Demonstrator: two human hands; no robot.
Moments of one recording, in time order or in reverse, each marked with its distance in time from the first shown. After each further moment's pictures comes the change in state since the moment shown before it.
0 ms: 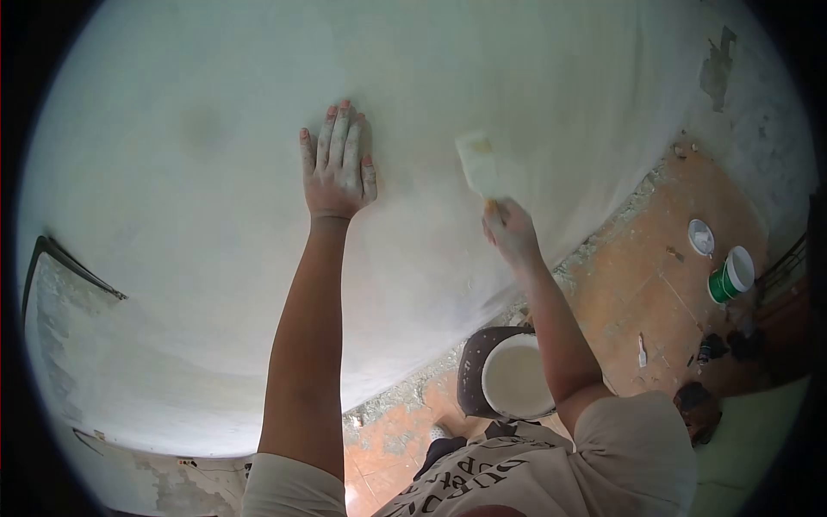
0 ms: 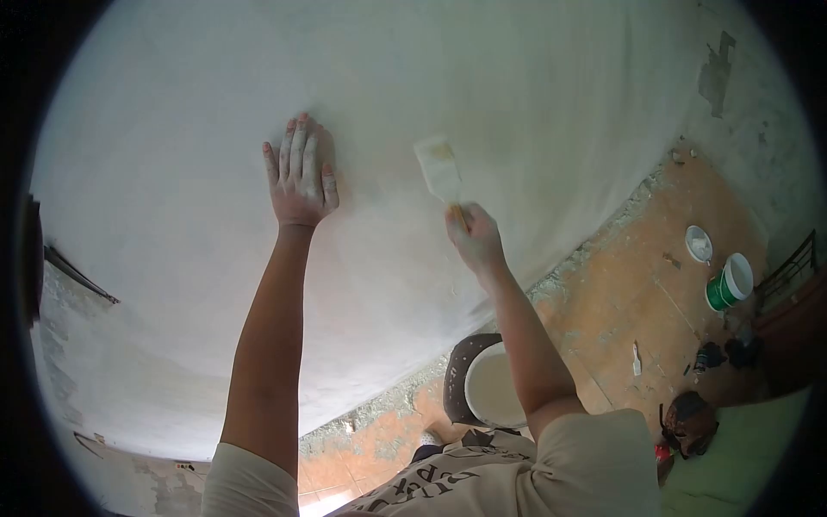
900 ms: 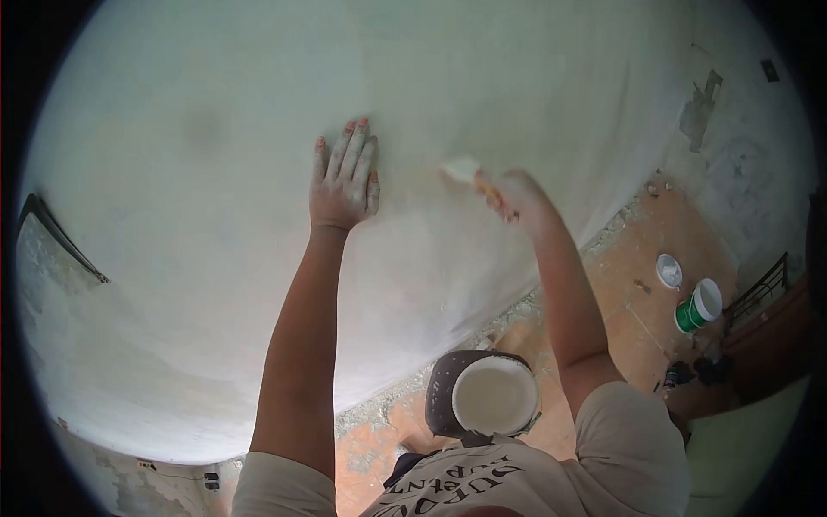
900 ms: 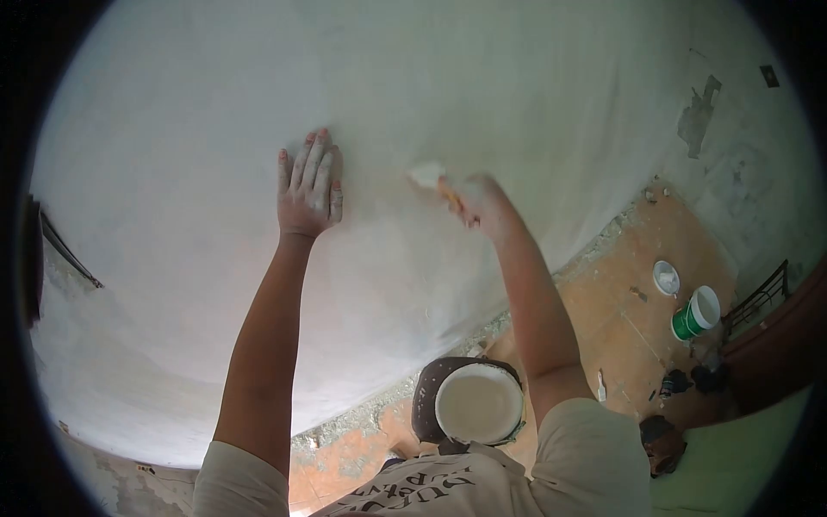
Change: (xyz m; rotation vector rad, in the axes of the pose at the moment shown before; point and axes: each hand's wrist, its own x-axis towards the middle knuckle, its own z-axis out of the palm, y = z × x) left_hand 0.001 0.002 -0.005 0.016 -0.003 0.004; right_hand 0.066 -0.128 -0.006 -0.375 -0.113 0.373
